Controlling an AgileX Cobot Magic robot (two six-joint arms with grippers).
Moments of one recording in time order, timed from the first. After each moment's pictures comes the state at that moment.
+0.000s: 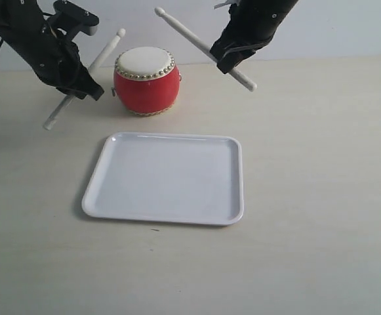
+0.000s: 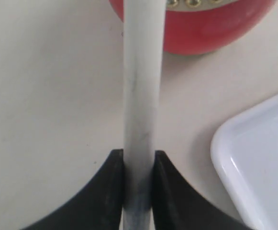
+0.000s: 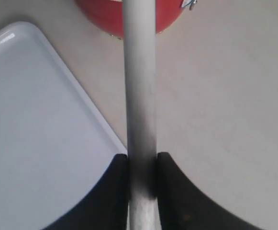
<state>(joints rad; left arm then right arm) -0.30 2.03 -1.54 0.03 0.68 0.36 0.33 2.14 -1.93 0.31 1.08 -0.61</state>
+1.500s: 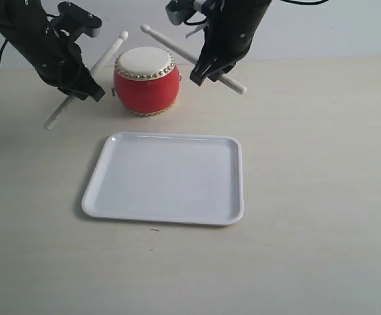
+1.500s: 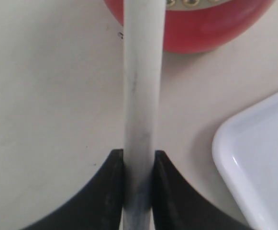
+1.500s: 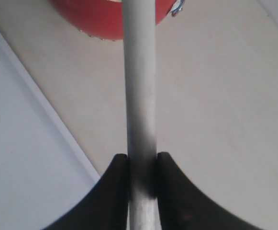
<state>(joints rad) -0.30 2.06 -1.57 0.03 0.70 0.39 0.48 2.18 -1.90 -0.02 0.94 -0.45</state>
